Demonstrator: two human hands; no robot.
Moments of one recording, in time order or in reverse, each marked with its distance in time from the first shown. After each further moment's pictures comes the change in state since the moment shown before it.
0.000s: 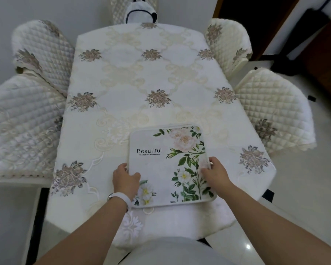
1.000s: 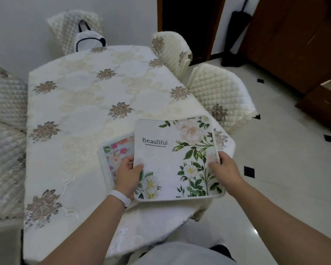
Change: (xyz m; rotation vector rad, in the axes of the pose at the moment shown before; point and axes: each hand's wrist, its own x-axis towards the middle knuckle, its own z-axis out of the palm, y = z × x) left_hand -0.062 0.055 0.048 -0.267 -0.393 0.218; right_hand -0.088 0.057 -0.088 0.355 0.262 0.001
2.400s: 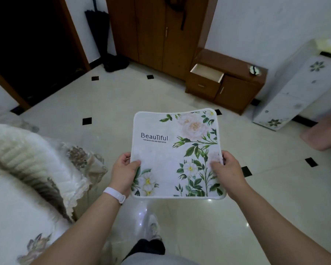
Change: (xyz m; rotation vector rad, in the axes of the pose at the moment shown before) left_hand 0.042 0.074 0.675 0.049 -0.551 -0.070; right_hand 0.202 0.114 -0.522 0.207 0.591 0.204
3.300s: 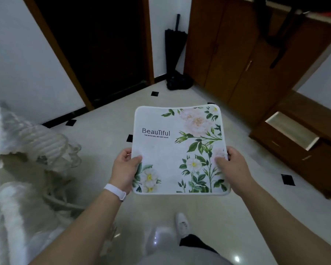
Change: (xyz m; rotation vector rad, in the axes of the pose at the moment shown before) left_hand 0.338 0.193 0.007 -0.123 0.436 0.097; right_hand 0.392 -0.257 0.208 -0.079 -0.387 -0.195
